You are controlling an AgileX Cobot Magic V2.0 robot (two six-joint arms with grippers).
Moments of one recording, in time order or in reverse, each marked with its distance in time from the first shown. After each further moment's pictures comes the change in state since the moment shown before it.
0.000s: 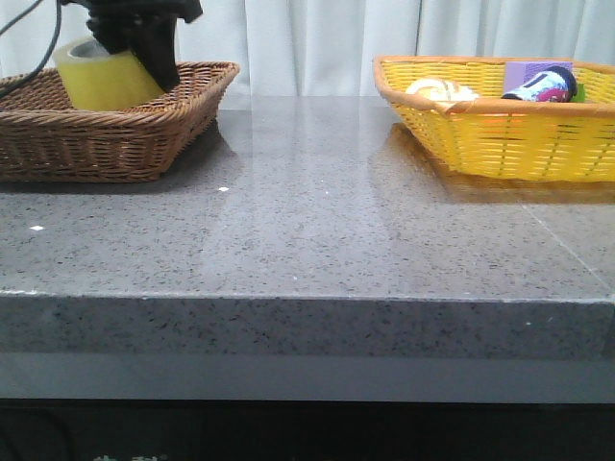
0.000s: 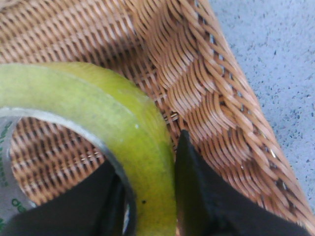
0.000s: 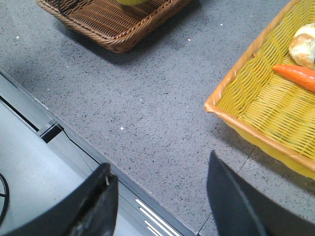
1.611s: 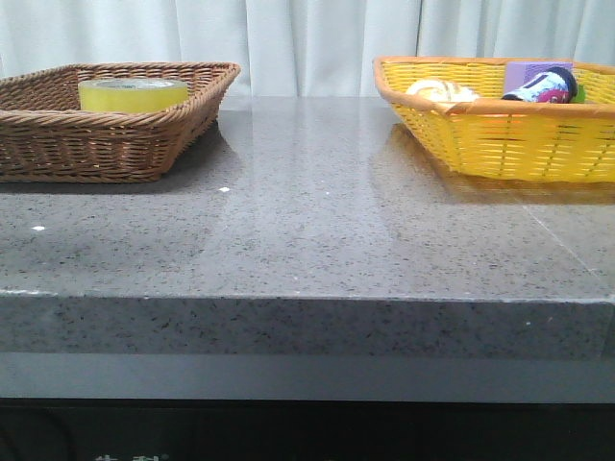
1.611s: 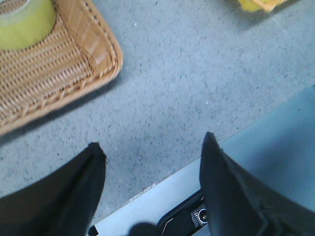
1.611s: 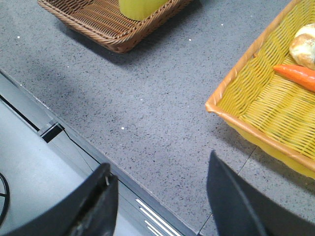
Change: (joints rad) left arm -0.196 -1.133 1.024 -0.104 -0.144 -0.102; right arm 0.000 0.000 0.000 0.000 0.000 0.000
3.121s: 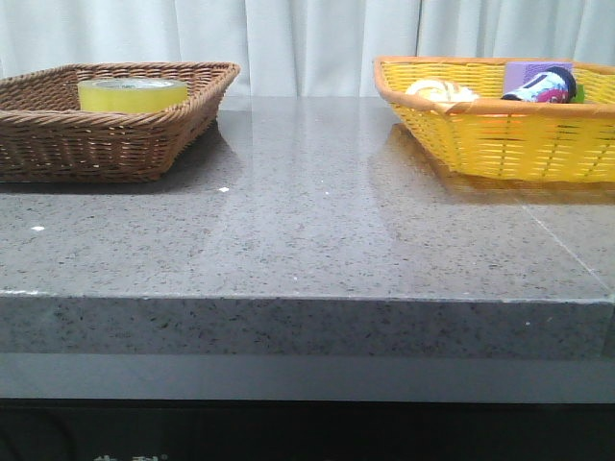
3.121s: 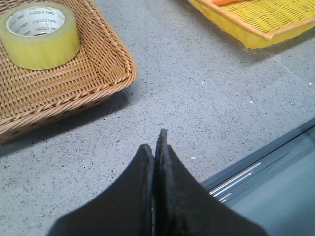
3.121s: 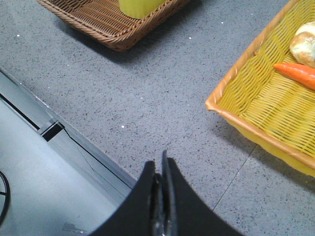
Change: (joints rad) left arm -0.002 -0.328 0.410 0.000 -0.381 -0.002; right arm 0.000 0.000 0.000 0.000 0.006 0.000
